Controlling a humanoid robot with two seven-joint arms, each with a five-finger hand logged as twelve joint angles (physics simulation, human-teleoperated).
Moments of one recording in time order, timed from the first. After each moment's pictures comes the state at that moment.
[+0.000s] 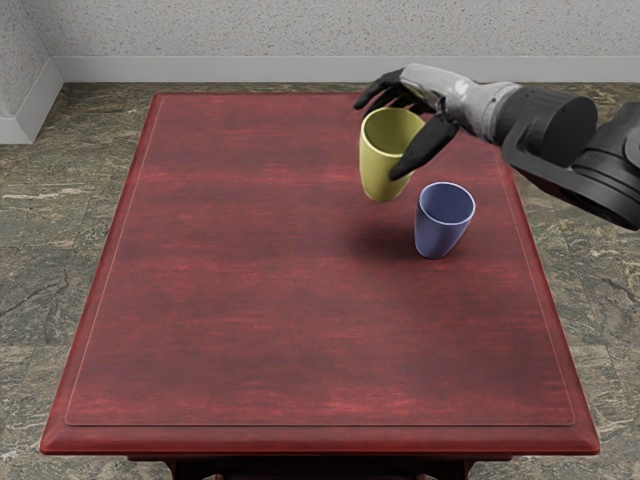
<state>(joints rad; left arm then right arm) 0.03 0.00 -0.03 -0.35 0.25 0.26 0.24 1.17 -0.69 0.46 1.71 -0.84 -0.06 -0.61</state>
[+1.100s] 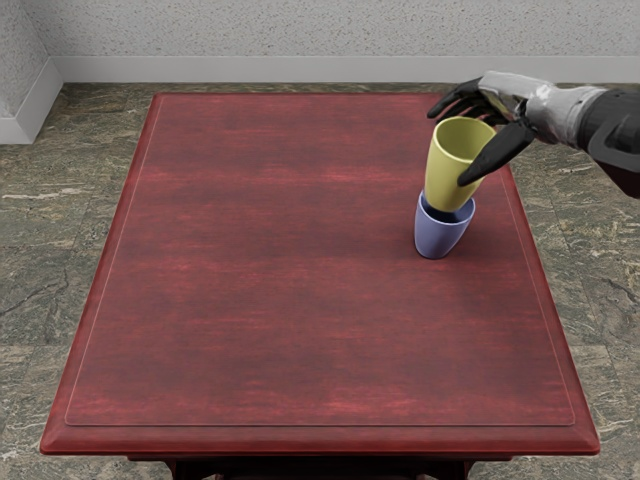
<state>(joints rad) 0.03 0.00 -0.03 -0.35 0.25 0.26 0.24 1.13 -0.89 0.48 1.73 -0.72 -0.01 -0.61</state>
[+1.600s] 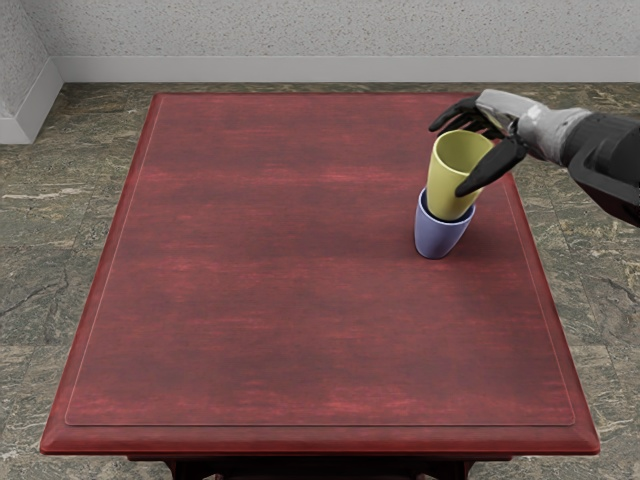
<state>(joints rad) 0.03 0.00 -0.03 -0.35 0.25 0.26 0.24 1.06 -0.84 0.48 1.71 -0.80 -0.07 -0.61</state>
